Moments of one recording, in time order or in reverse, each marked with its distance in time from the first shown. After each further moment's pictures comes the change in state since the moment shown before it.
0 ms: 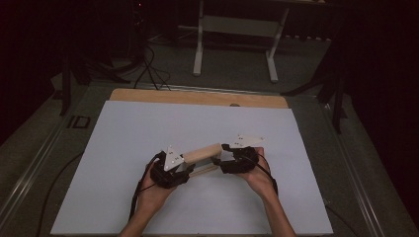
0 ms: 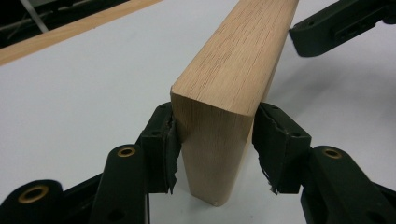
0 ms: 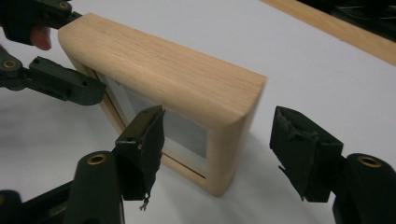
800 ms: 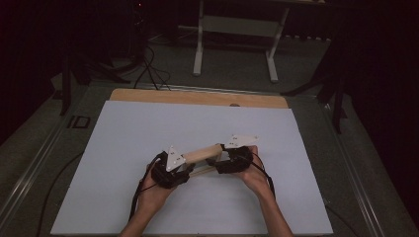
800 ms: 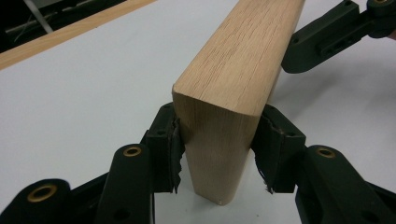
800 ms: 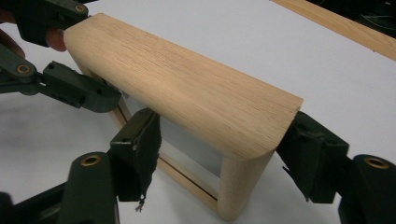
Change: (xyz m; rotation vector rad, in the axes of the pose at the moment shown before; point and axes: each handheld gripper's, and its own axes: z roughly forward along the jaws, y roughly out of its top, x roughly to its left) left arm 0.000 0.000 0.002 0.009 0.015 0.014; right arm -0.001 0.000 0.015 -0.022 0.064 -0.030
